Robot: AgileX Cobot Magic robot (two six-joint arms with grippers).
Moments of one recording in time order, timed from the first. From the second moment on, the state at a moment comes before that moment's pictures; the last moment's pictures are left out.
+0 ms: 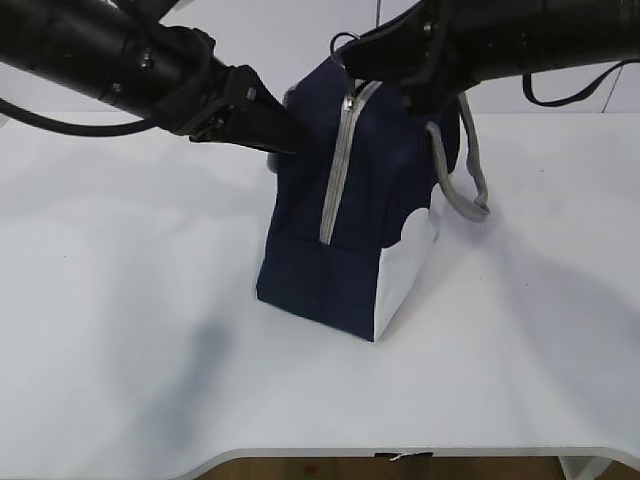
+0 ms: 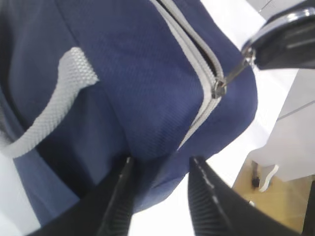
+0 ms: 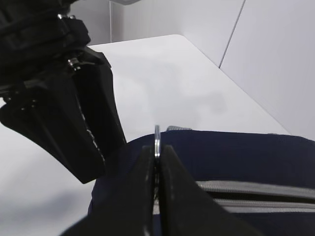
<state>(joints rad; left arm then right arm) -0.39 1.71 -1.30 -1.06 0.78 0.89 0.26 1.54 -1.19 1.35 0.64 -1.76</state>
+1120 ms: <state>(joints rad) -0.39 1.66 -1.30 -0.95 0.87 0.86 0.26 1.54 -1.24 1.37 0.60 -1.76</state>
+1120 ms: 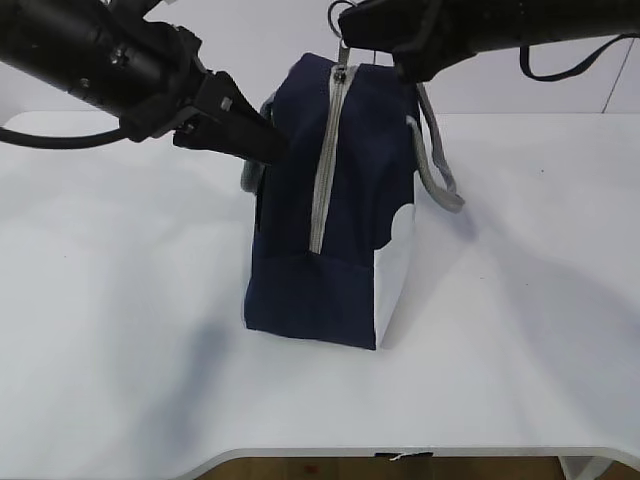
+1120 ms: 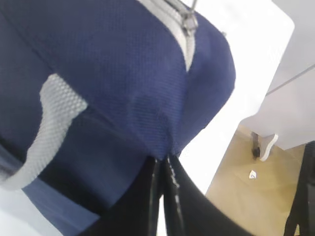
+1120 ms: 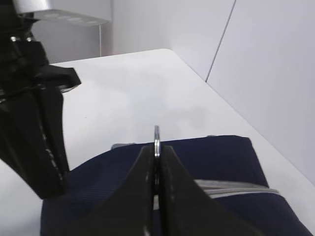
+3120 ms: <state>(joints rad) -0.39 1.63 -1.30 -0.87 0.98 0.82 0.26 1.78 -1.46 1.22 0.53 -1.50</state>
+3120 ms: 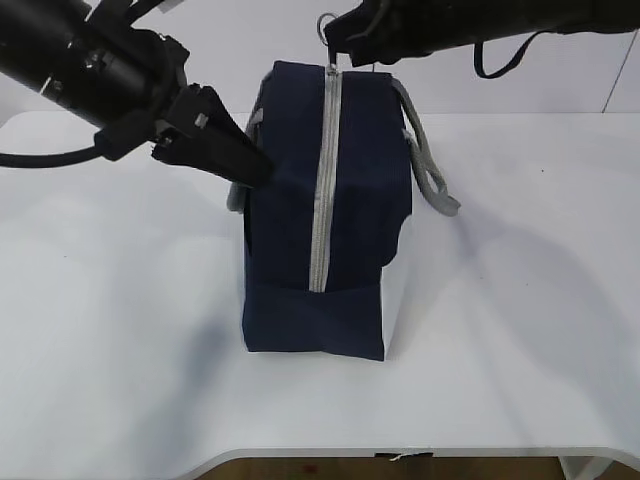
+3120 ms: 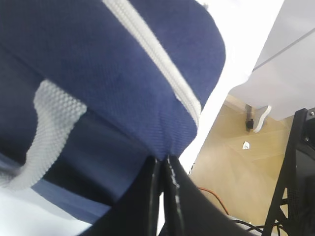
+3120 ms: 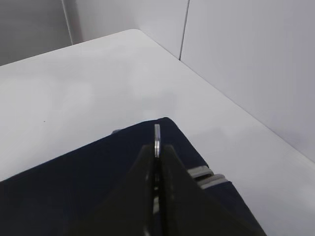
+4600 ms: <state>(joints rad) -0.39 1.63 -1.30 -0.77 1.01 0.78 0.14 2.04 -1.63 1.54 0.56 -1.45</state>
